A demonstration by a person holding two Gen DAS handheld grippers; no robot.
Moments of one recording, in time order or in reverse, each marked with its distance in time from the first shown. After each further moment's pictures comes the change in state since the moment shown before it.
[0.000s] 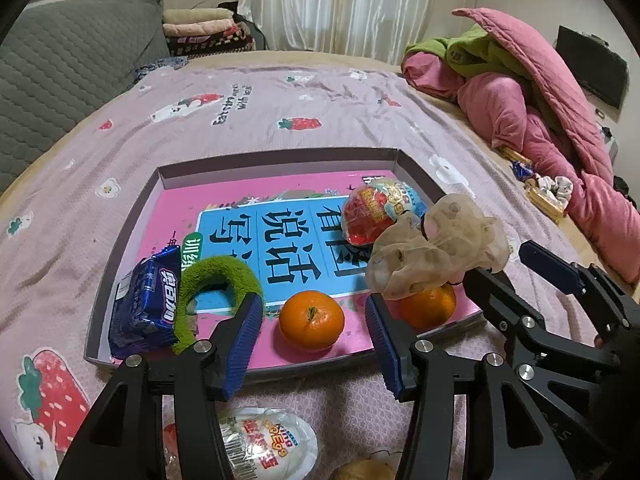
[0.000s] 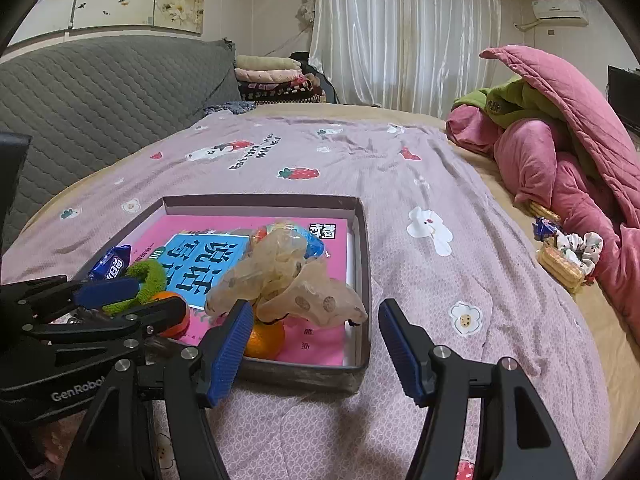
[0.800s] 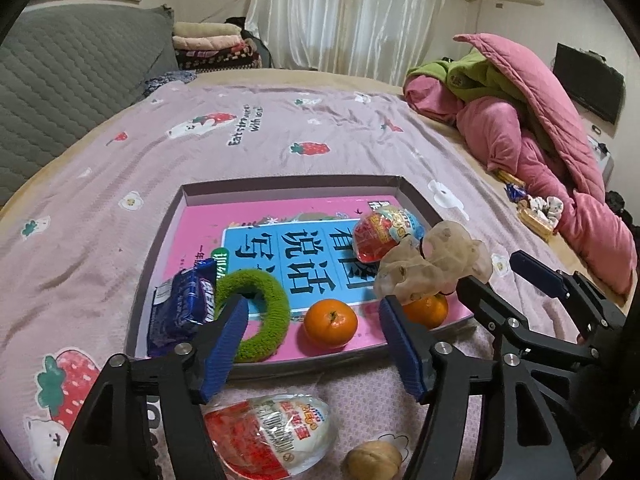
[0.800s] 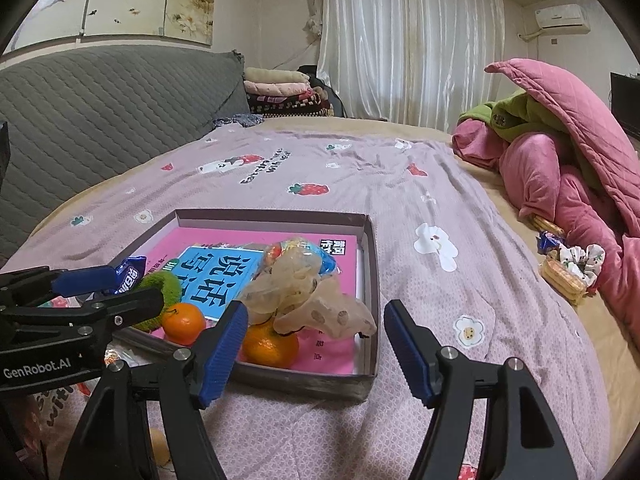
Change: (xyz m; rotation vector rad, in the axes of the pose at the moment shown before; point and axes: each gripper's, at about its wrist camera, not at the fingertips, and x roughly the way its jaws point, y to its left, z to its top) left arm -0.037 0.017 0.000 -0.025 -0.071 -0.004; right arm -0.013 0.002 0.003 -0.009 -0.054 0.027
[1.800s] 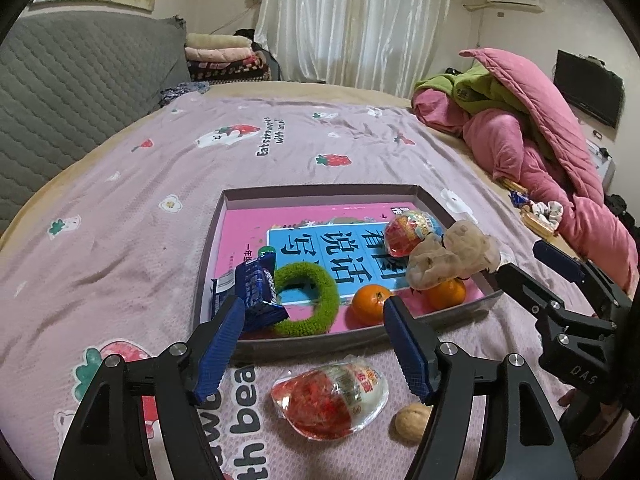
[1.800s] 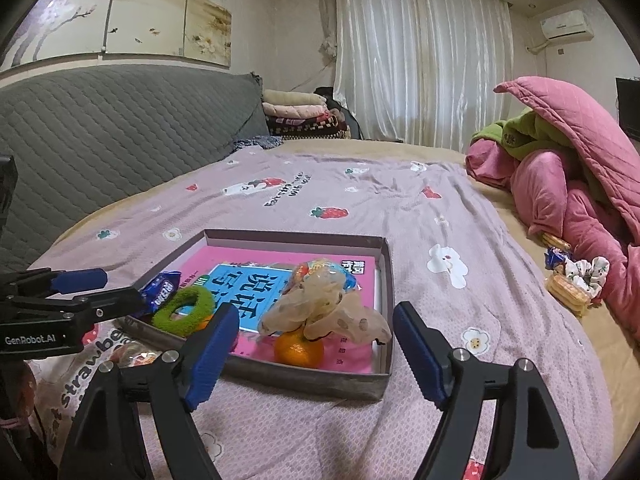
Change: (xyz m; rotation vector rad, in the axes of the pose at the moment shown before) left arm -0.040 0.035 -0.013 0.004 -0.041 0.020; right arm -0.035 0.007 -0.002 -0.010 -0.091 0.080
